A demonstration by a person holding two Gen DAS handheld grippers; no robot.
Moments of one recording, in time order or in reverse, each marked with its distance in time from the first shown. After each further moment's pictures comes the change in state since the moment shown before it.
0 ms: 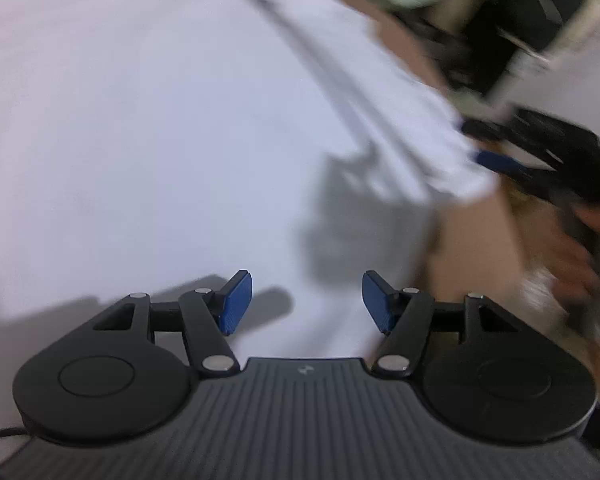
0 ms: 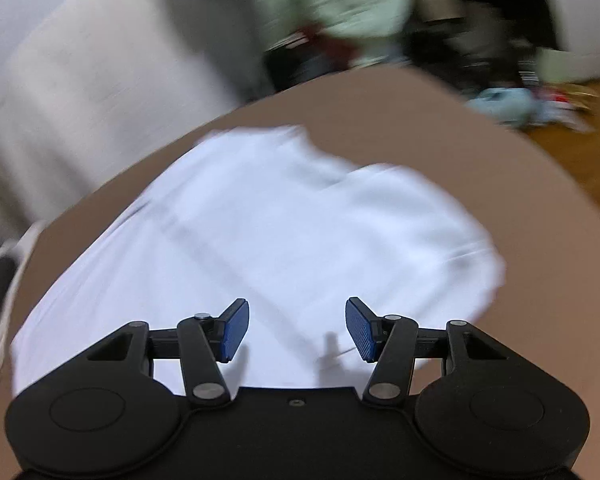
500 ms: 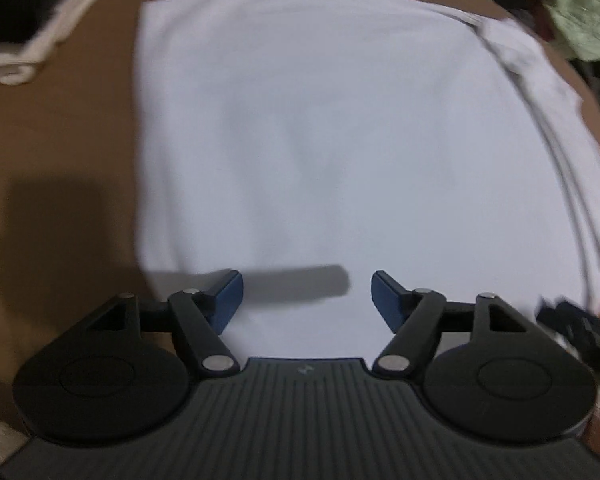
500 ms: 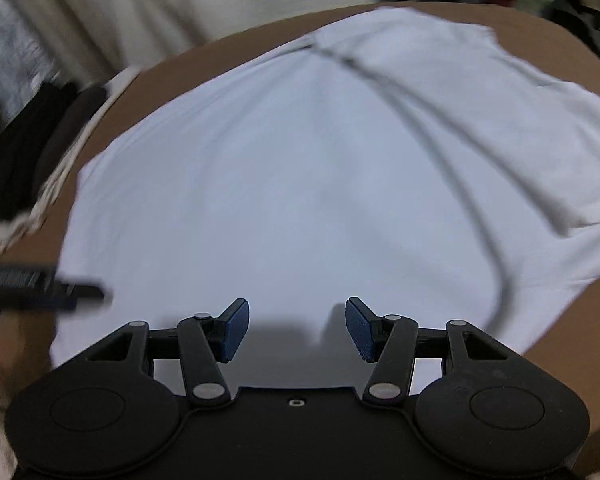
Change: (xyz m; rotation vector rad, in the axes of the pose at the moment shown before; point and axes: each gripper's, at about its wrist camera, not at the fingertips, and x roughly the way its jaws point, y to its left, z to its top) left arm -0.056 0.112 0.035 -0.220 0.006 0.371; right arm 0.029 0.110 -0.096 -0.270 0.253 0.186
